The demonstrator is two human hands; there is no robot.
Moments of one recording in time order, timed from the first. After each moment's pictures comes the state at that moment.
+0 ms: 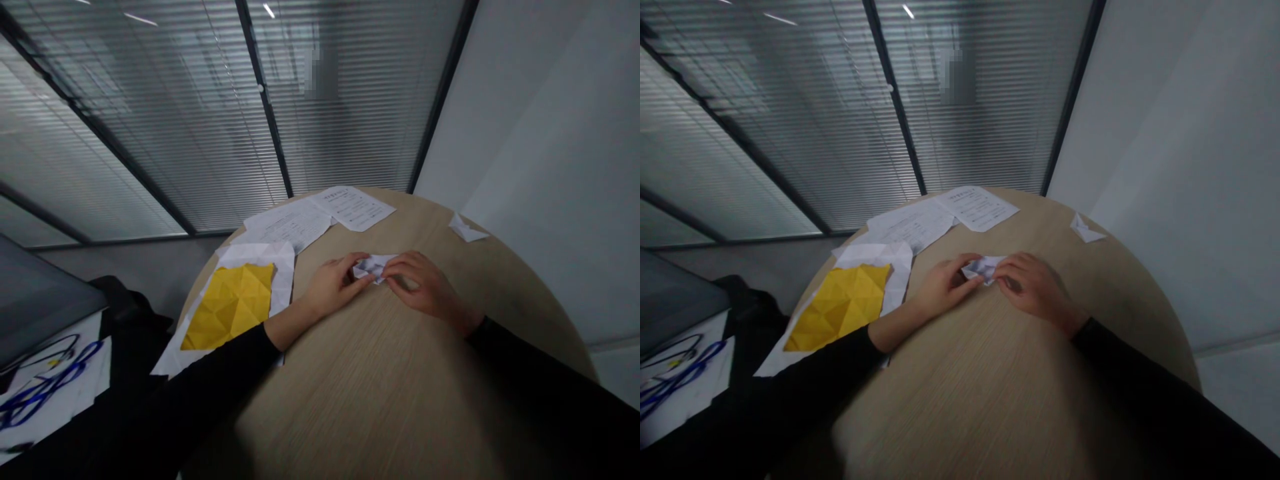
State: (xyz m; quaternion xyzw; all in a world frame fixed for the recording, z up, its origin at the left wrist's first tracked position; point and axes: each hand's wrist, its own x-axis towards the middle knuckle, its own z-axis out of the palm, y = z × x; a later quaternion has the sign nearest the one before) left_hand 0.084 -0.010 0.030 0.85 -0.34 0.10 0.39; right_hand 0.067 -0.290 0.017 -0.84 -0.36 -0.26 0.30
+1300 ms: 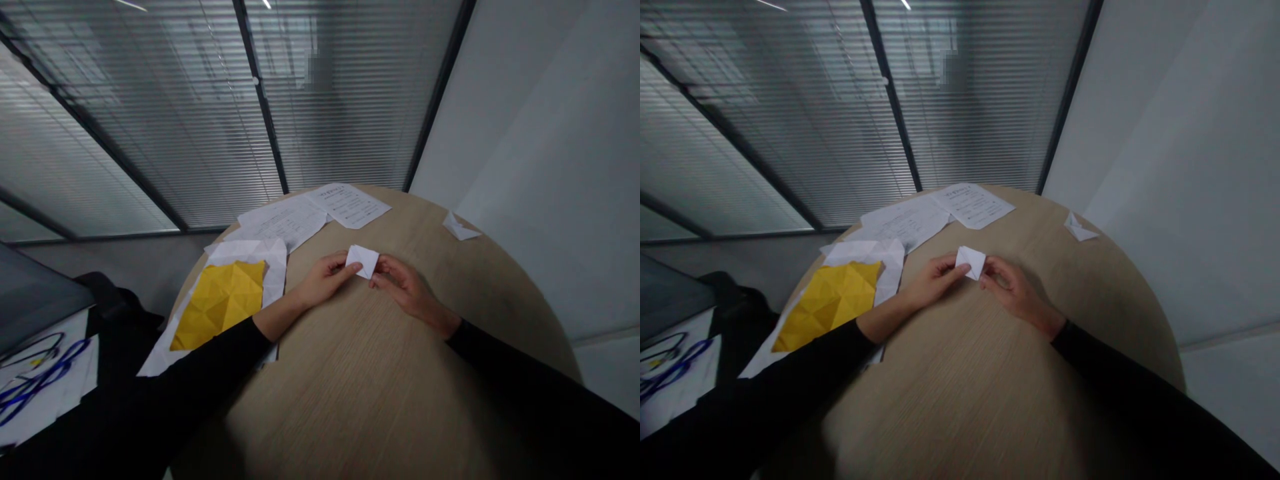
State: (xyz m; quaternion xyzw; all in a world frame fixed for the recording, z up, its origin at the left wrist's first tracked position) left_hand 0.100 -0.009 0.028 0.75 -0.36 -0.02 0.55; right_hand 0.054 -0.259 0.017 -0.77 -0.27 -0.08 0.57
